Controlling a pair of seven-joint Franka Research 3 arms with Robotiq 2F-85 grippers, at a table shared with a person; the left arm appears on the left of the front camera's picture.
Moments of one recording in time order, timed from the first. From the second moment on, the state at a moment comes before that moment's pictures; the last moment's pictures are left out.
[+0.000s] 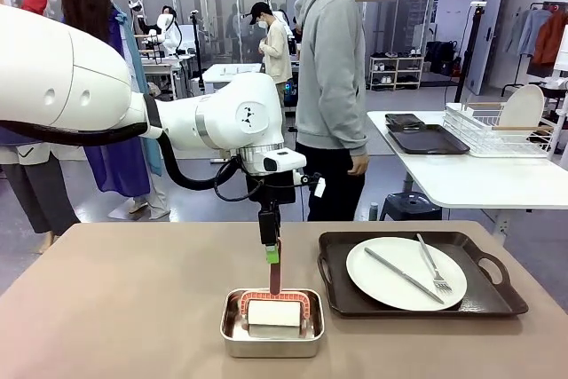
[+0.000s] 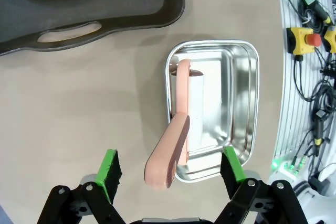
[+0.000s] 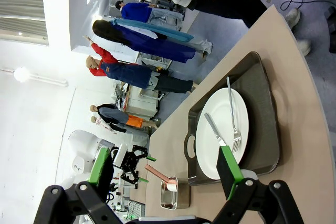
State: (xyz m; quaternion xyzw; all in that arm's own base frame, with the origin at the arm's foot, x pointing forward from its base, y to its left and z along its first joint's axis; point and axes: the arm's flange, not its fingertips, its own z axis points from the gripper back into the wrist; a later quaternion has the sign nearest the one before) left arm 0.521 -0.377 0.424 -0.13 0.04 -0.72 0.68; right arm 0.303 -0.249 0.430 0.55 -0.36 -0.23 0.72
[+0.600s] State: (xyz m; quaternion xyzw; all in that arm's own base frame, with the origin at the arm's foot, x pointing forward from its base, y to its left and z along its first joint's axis) left arm 0.567 -0.279 0.466 -0.28 -0.02 -0.61 0.74; right arm 0.303 -0.250 0.430 0.55 -0.36 -0.23 0.72
